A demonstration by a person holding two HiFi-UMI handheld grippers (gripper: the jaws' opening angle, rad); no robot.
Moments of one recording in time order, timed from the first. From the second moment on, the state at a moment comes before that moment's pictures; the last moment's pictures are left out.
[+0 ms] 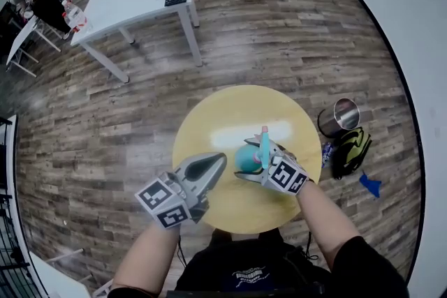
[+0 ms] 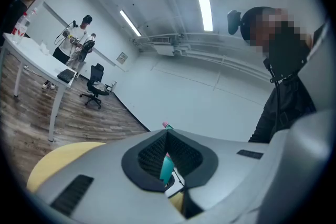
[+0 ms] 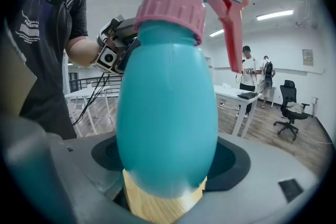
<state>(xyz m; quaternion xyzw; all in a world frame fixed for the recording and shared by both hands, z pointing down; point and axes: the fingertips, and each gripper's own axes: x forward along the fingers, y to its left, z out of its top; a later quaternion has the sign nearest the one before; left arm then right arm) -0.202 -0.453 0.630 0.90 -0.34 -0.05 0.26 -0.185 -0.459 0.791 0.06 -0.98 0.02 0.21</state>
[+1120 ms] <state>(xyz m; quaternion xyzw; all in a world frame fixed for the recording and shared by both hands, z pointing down) -0.135 -0.382 0.482 0.90 -0.33 0.12 0.27 -0.126 -0.401 0.641 0.09 -0.87 -0.16 0.45</state>
